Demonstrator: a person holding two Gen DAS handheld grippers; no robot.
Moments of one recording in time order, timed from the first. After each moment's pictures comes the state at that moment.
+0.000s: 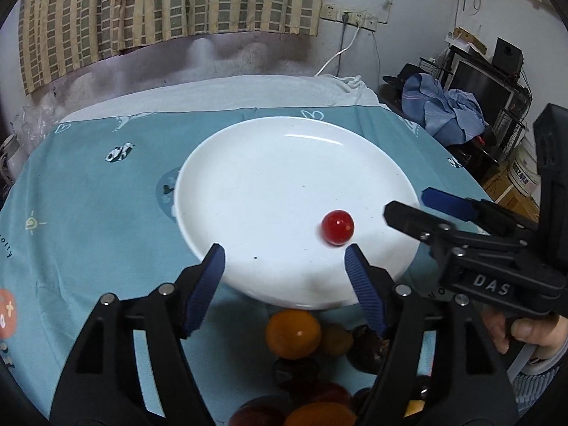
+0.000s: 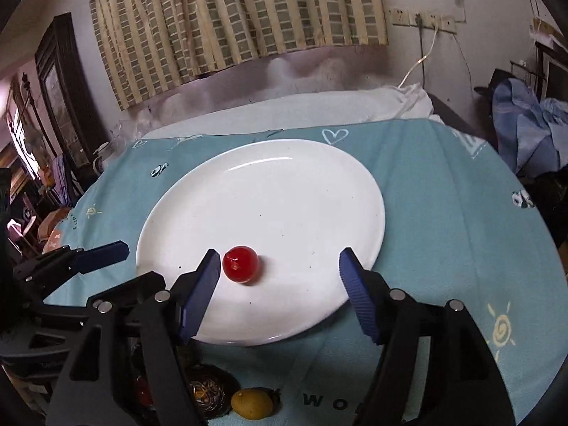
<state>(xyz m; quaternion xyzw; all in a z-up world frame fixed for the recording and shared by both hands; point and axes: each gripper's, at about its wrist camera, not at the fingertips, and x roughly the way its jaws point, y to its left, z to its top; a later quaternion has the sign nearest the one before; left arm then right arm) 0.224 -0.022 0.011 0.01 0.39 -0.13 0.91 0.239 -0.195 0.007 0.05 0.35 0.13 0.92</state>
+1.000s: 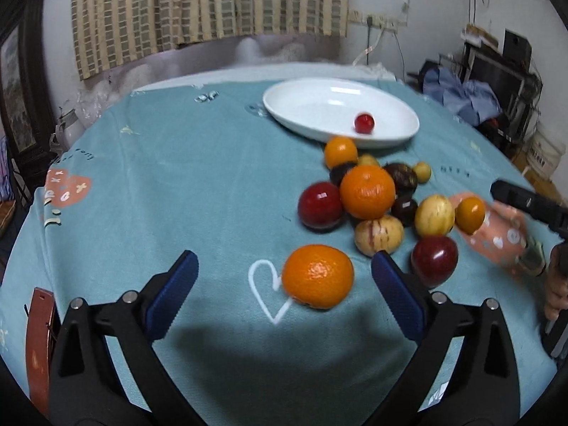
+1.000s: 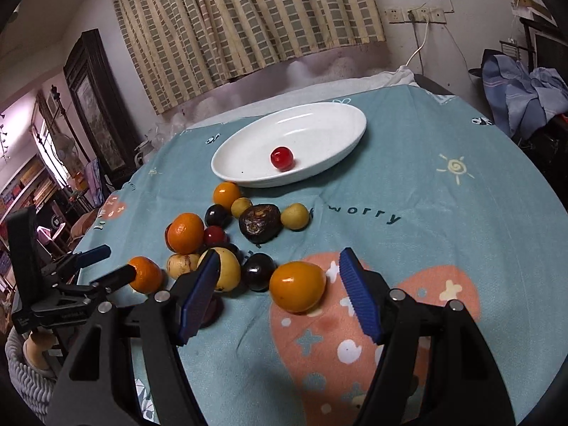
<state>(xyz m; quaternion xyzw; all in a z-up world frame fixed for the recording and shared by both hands) 0.052 0.036 -0.013 0.04 0.37 -0.06 0.92 0.073 -0.220 -0.009 0.11 0.34 0.18 0.92</state>
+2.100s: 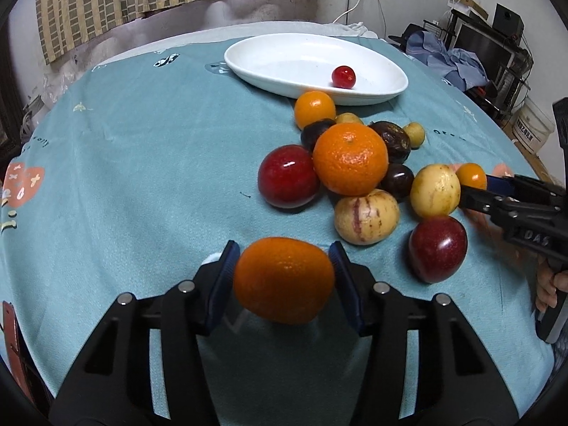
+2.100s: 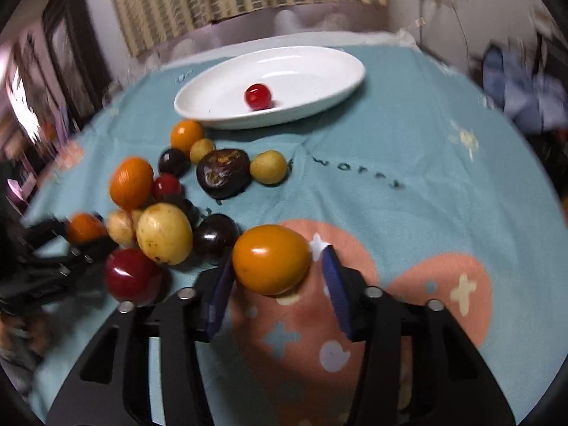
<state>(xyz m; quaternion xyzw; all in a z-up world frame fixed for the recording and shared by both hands) 0.083 0.016 -0.042 0.04 0.44 -0.11 0.89 0.099 -0.190 -0.041 0.00 0.43 0.14 0.89</state>
